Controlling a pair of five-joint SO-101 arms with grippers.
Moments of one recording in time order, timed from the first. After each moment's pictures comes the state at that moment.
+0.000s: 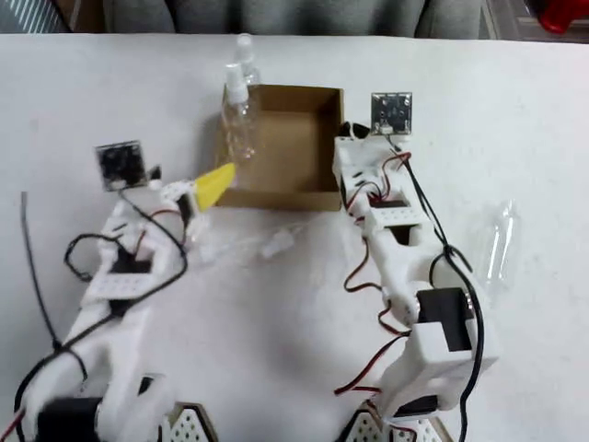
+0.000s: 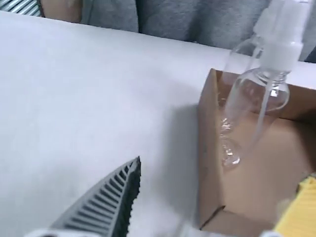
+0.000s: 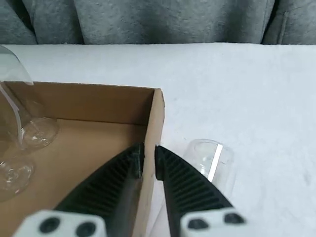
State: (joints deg) left arm -7.8 -26.5 70.8 -7.6 11.6; right arm -8.5 10.3 35.1 -13.7 -2.2
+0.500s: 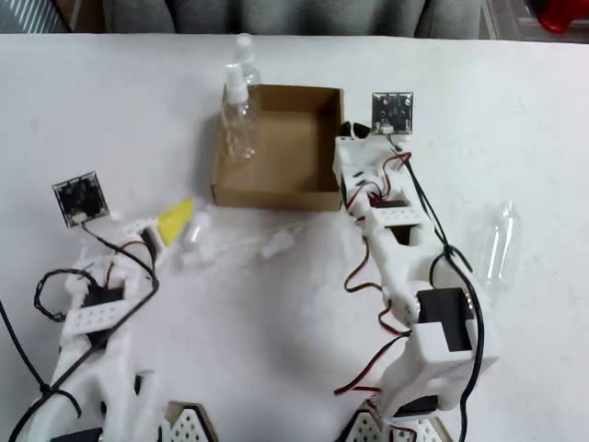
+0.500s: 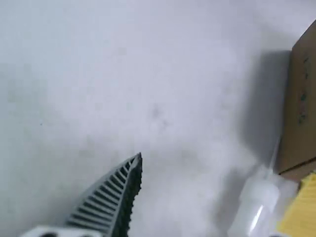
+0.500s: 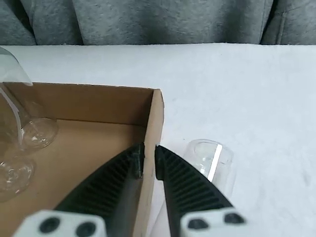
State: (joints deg) left arm -18.2 -34.9 81.0 2.0 11.6; right arm -8.4 10.3 35.1 -13.7 -2.2
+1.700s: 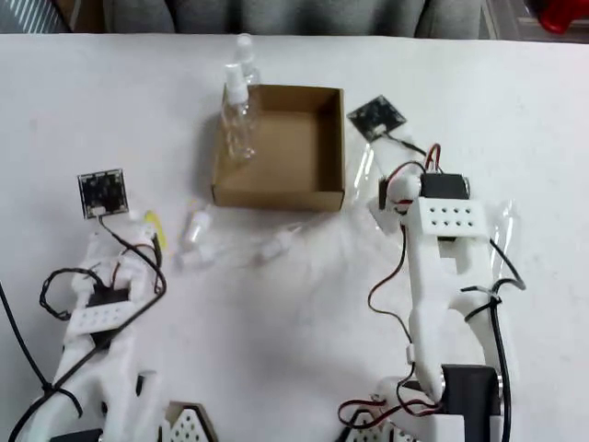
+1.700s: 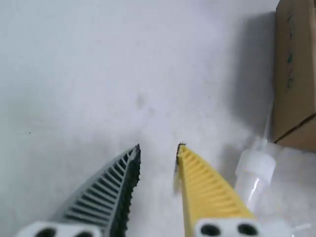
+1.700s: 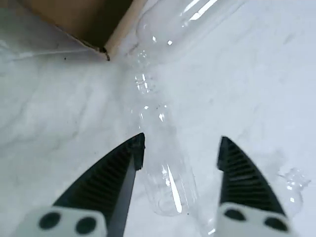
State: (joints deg) left arm -16.1 -34.9 81.4 2.0 2.3; right arm -2.4 -14.0 25.1 62.5 36.4
